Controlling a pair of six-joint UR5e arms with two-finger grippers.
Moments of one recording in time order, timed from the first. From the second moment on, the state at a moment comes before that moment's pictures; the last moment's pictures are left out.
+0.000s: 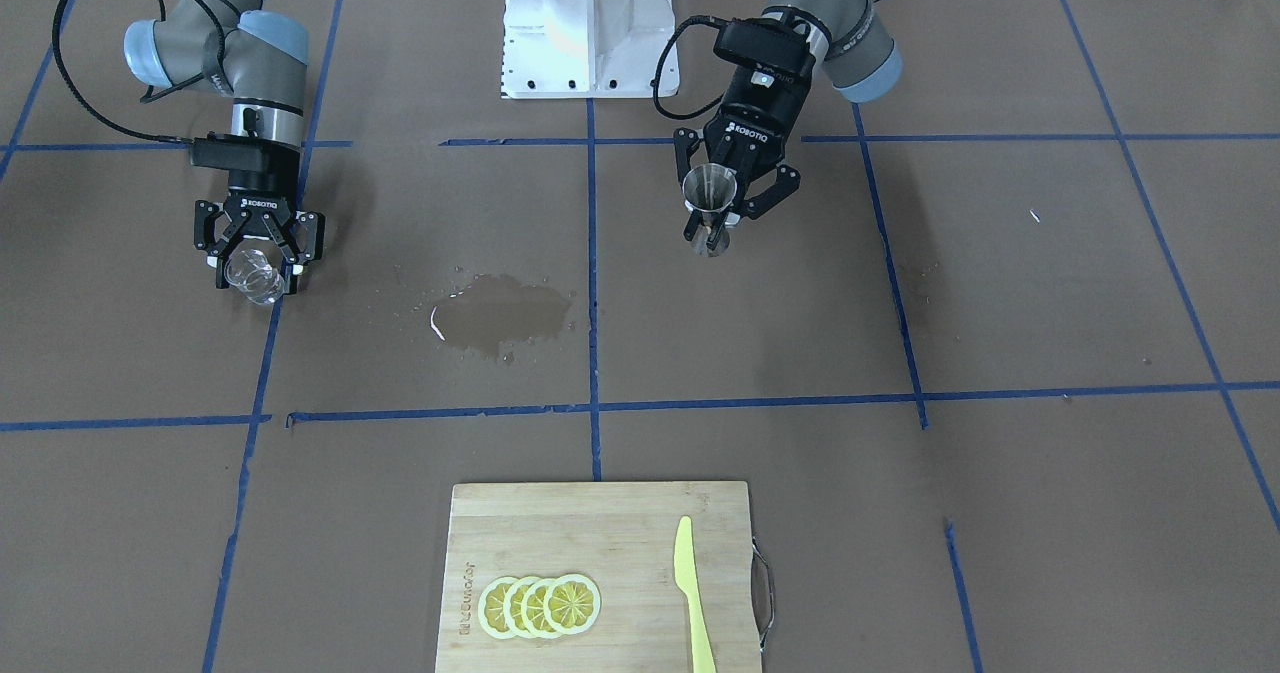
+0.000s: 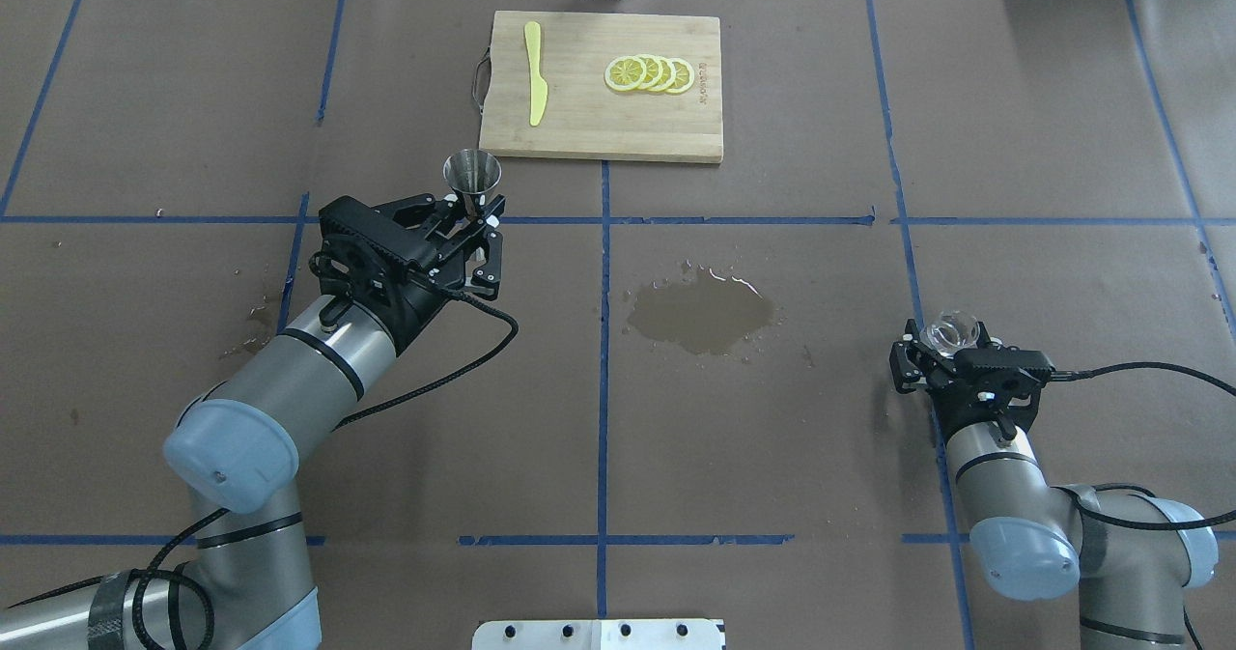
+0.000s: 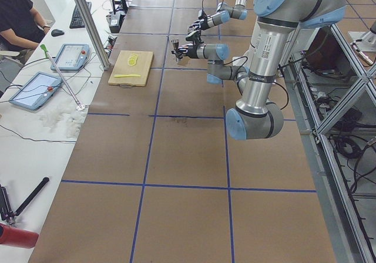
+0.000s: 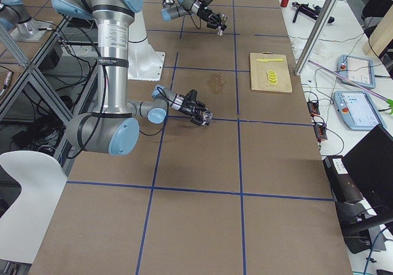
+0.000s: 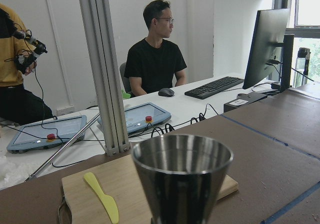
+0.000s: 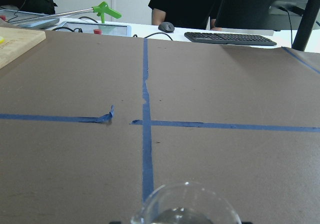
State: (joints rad) left arm -0.35 -1.95 -1.76 -2.69 -0.92 -0.53; right arm 0.19 -1.64 1.71 -0.93 0.62 1.48
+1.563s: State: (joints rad) left arm -0.34 -1.95 -1.76 -2.68 -0.92 -0.53; right arm 0.24 -1.63 1.75 -0.81 0.65 1.37
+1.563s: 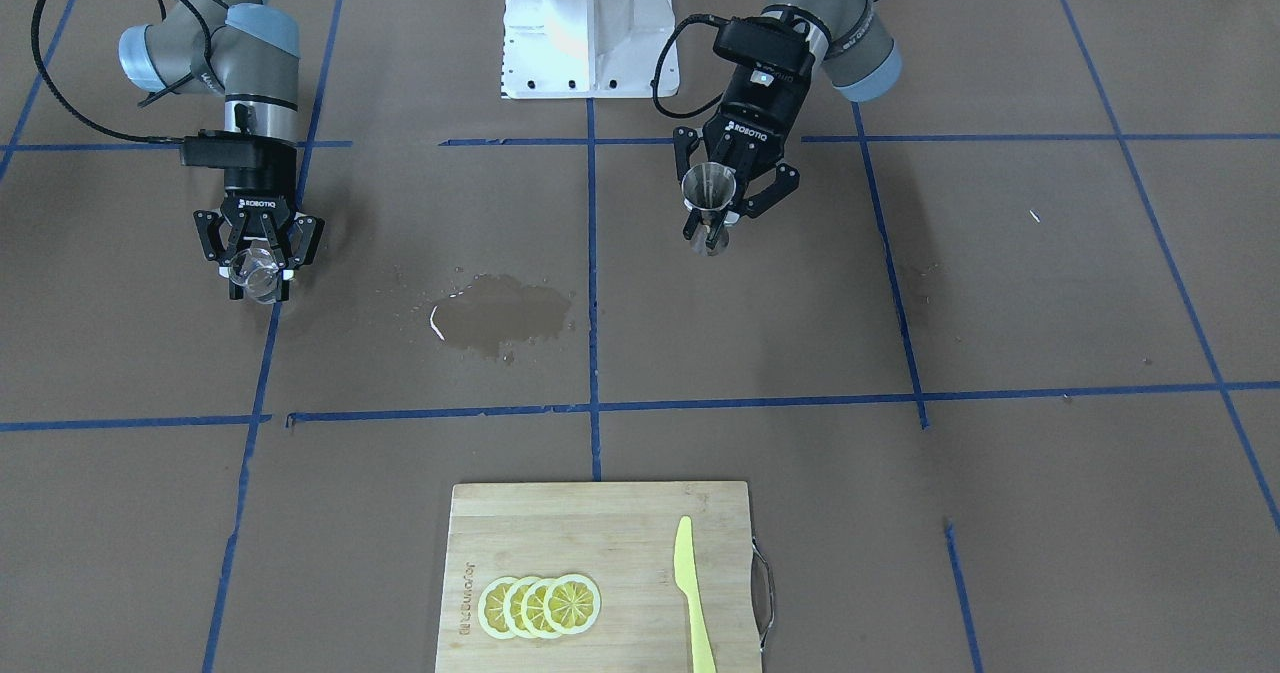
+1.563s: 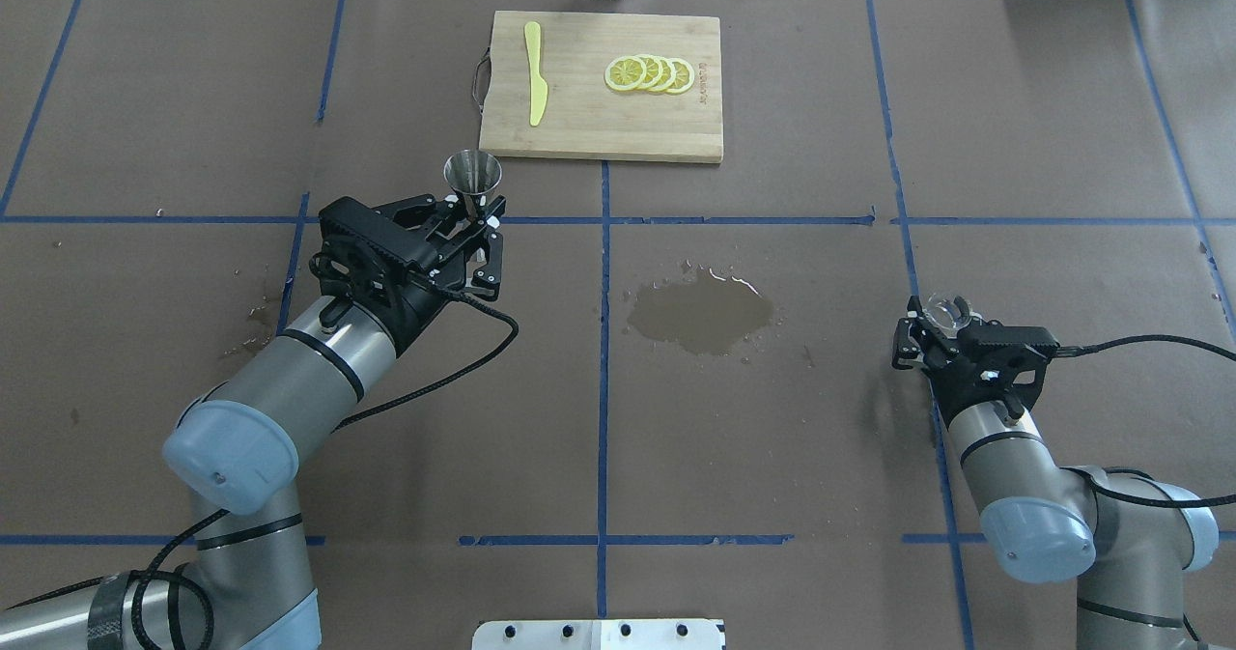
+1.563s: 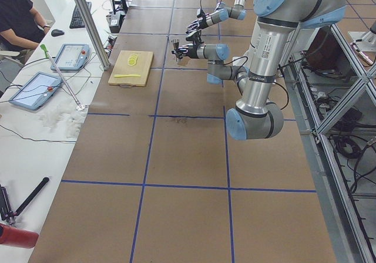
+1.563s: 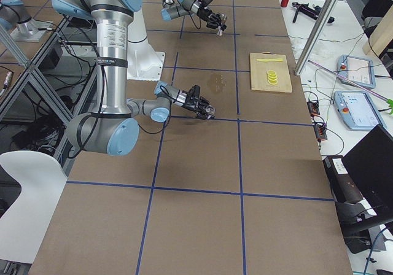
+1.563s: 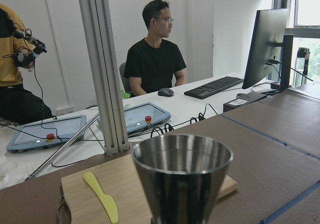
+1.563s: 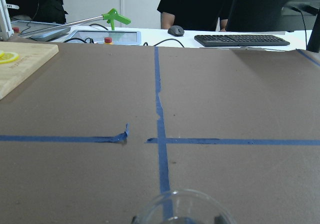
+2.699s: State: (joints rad) left arm -0.29 -1.98 -1.66 -2.78 -0.92 -0.54; right arm 0.29 -1.35 1.93 -0.86 0.76 0.89
